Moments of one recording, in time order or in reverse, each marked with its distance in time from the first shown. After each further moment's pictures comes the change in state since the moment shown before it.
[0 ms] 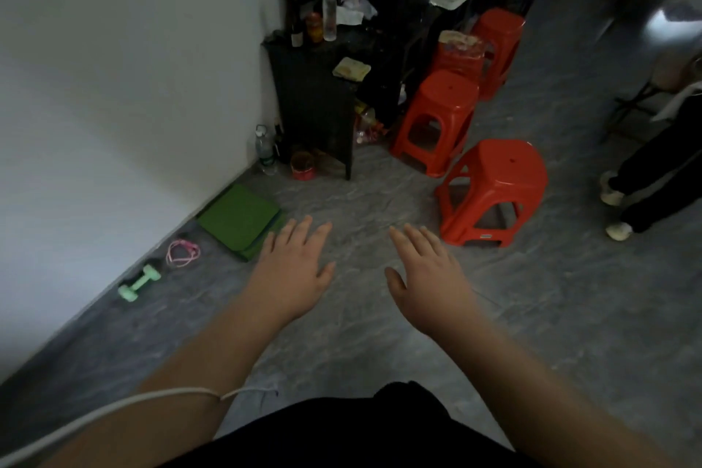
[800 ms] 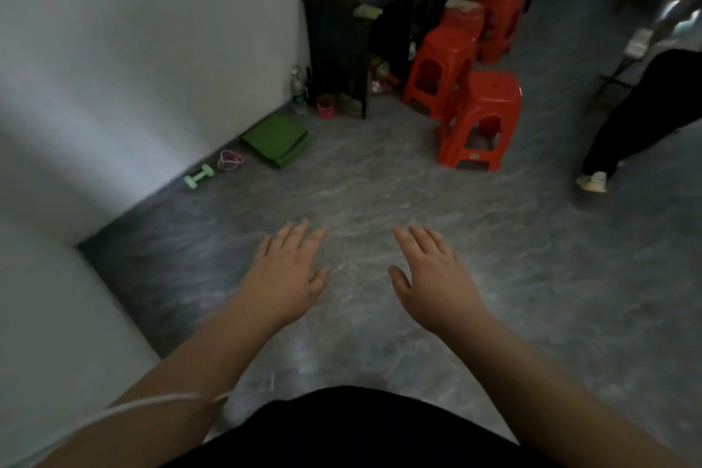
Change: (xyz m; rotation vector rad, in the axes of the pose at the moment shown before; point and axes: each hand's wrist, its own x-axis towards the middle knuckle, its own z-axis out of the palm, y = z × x) left_hand -0.609 0.156 0.168 0.031 0.053 -0.073; right_hand -0.620 -0.018 0.052 -0.010 -0.025 -0.079
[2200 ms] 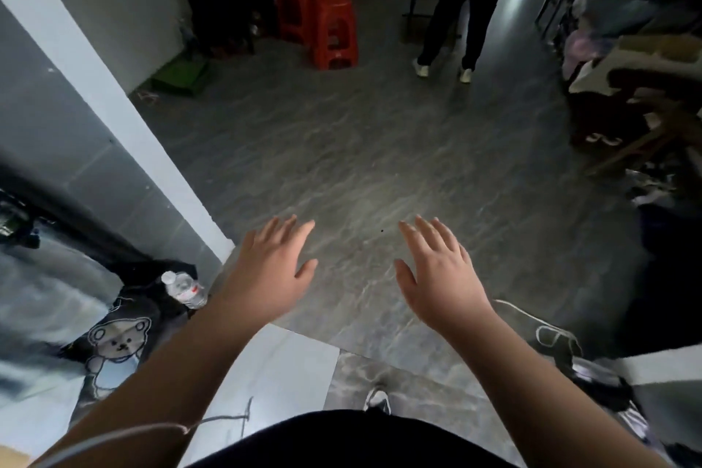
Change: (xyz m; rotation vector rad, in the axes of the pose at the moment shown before) left_hand -1.014 0.145 0.208 0.031 0.074 0.384; right_hand -1.119 -0.204 0.145 0.002 0.200 0.381
